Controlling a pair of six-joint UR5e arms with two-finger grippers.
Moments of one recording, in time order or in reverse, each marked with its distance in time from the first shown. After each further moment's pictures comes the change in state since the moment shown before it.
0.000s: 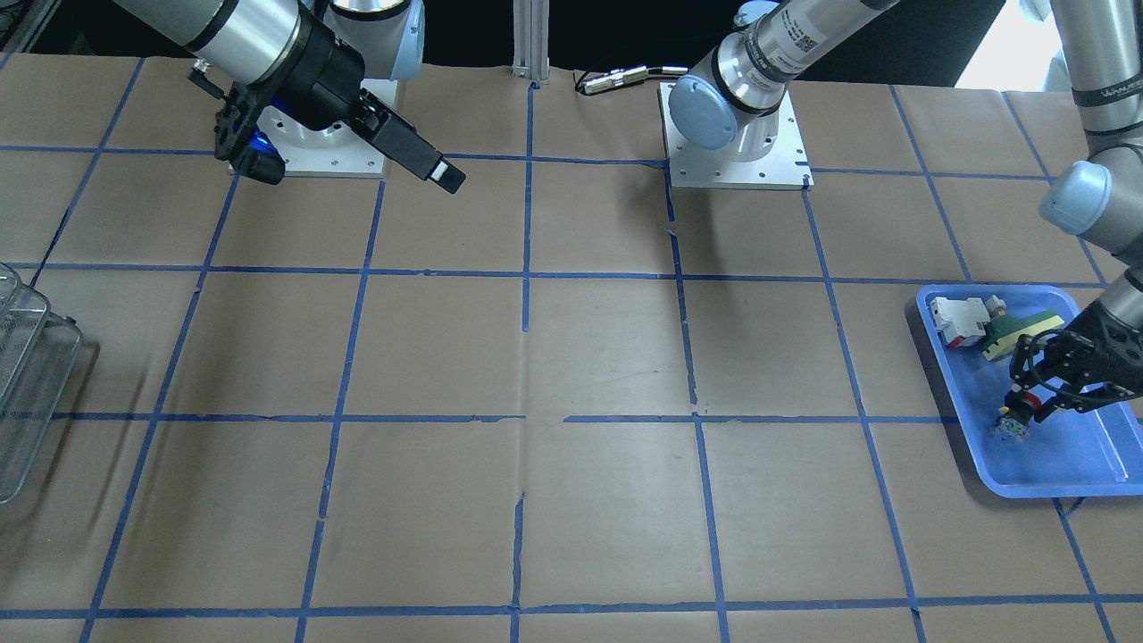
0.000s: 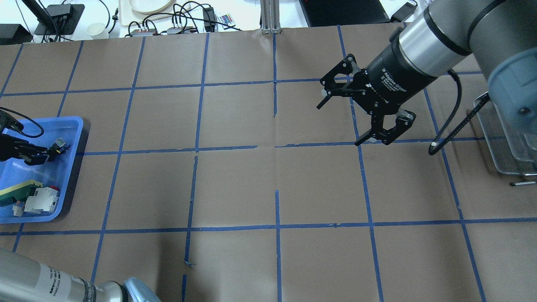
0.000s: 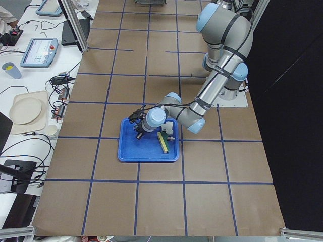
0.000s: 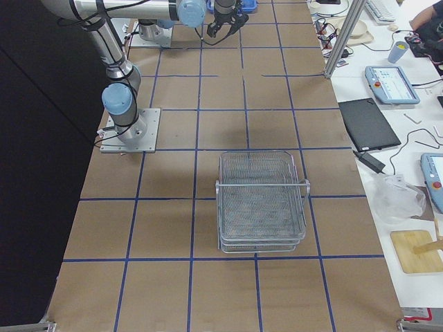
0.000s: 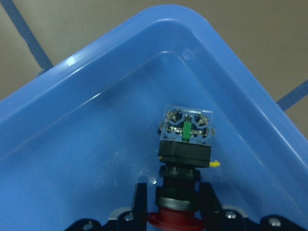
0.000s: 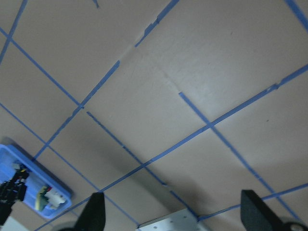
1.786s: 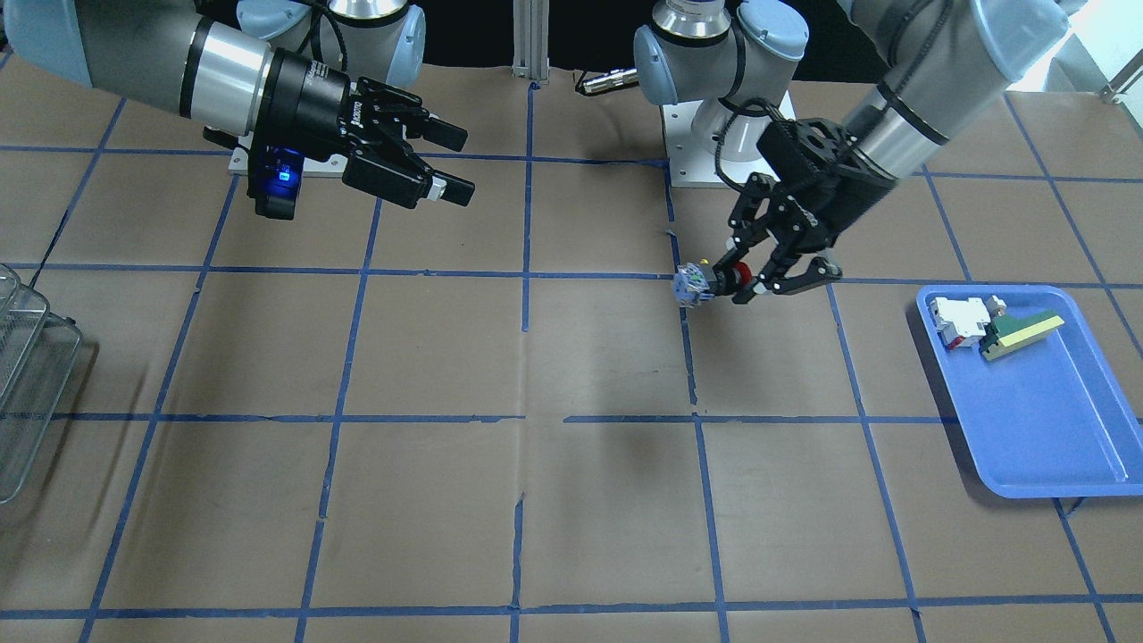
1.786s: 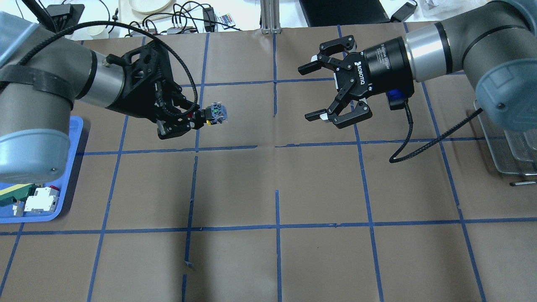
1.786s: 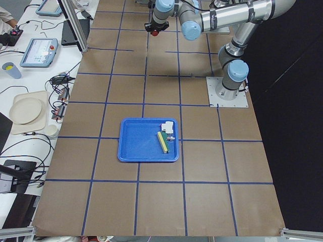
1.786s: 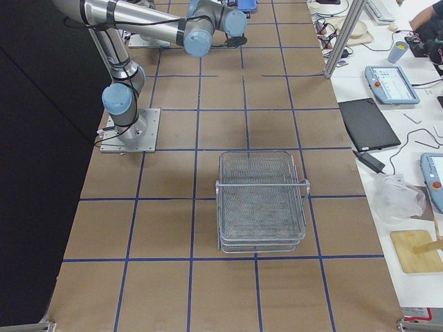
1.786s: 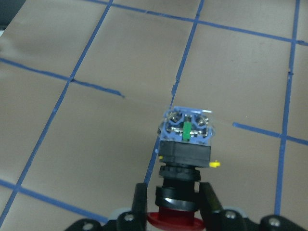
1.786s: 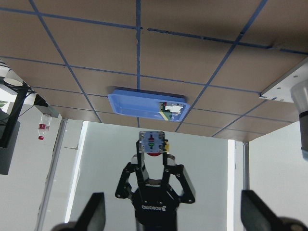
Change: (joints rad) left arm -0.824 0.584 -0.093 -0.366 -0.182 -0.098; right arm -0.127 0.070 0.115 0.001 0.424 0.261
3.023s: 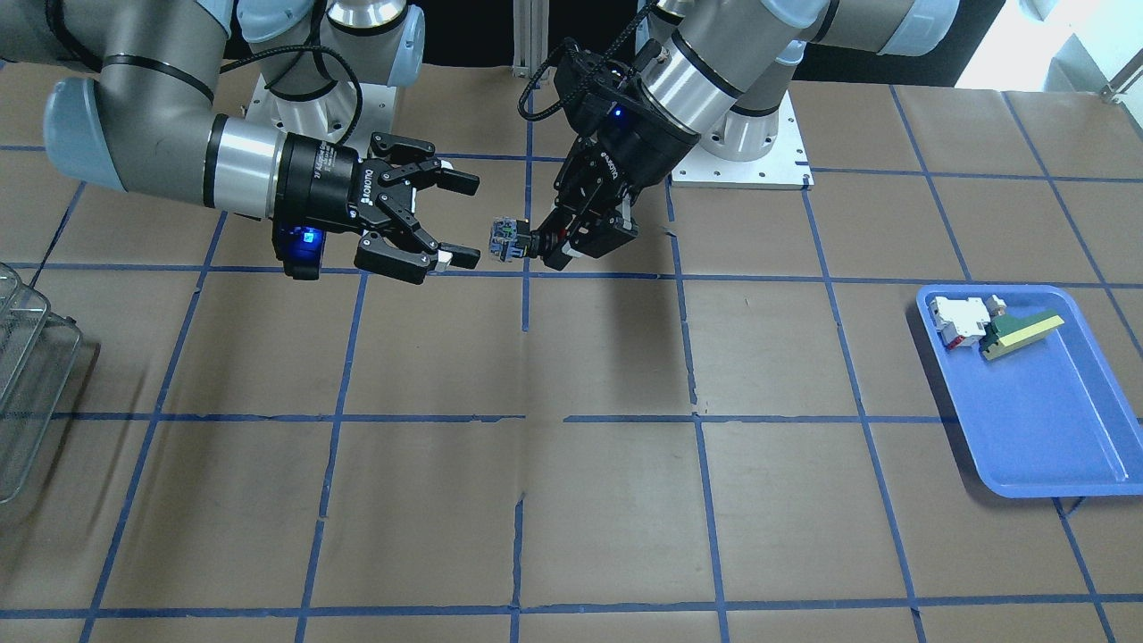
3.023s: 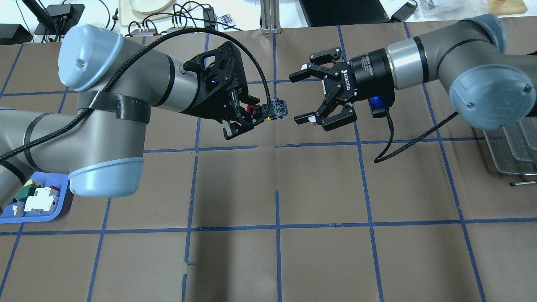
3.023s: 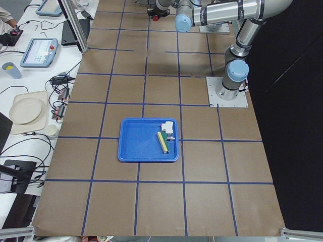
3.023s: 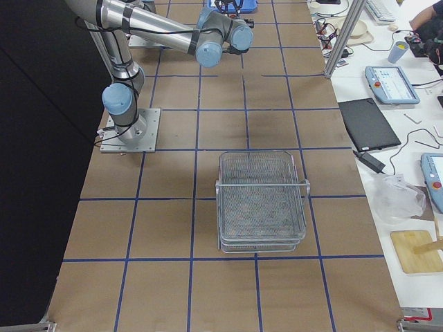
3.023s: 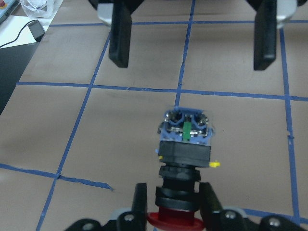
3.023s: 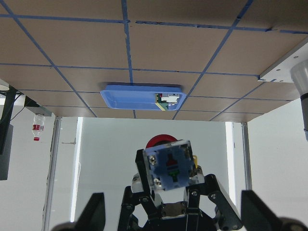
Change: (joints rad) left arm -0.210 -0.073 -0.011 0.295 -0.005 -0.188; right arm 0.040 0.072 0.017 -0.011 0.040 -0.003
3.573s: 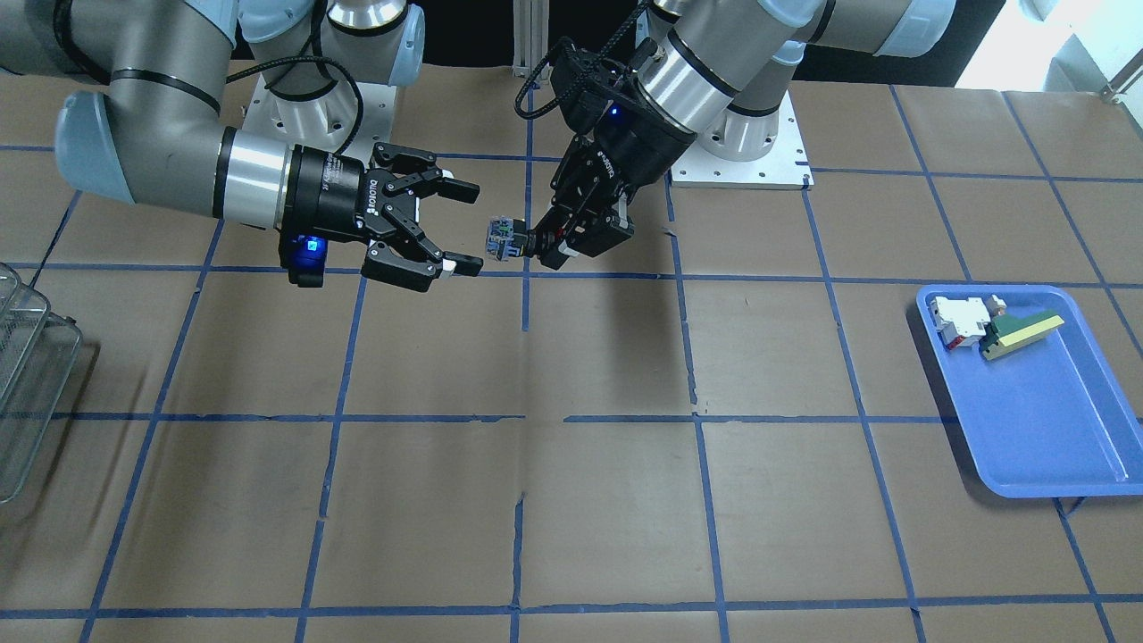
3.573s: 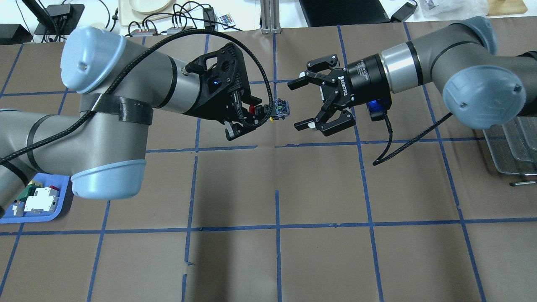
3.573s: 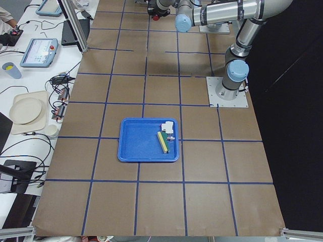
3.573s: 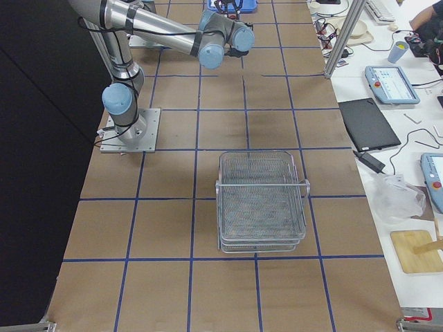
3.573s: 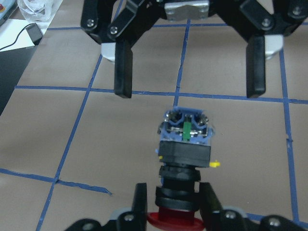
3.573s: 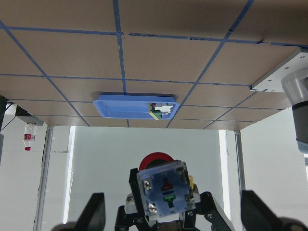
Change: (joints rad) left arm -0.003 0.000 -0.004 0.015 -0.001 -0.002; right arm 0.011 0.013 -0.001 0.000 -0.035 -0.008
